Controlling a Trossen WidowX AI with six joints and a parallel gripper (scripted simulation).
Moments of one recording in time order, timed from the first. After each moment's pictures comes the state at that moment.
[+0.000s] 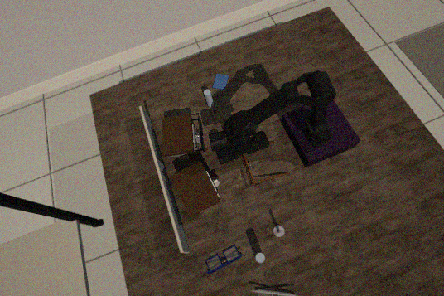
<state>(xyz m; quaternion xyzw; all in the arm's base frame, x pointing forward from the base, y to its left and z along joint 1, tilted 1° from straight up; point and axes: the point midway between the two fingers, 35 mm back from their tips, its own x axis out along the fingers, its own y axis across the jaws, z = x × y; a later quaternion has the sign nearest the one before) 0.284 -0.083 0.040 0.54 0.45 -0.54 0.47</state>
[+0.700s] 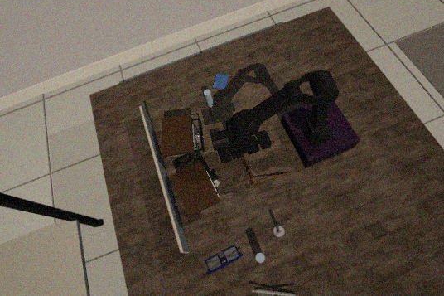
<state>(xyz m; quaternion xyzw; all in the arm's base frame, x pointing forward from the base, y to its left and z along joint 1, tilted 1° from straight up) 0.277 -0.081 0.042 0.55 0.44 -0.54 0.46</state>
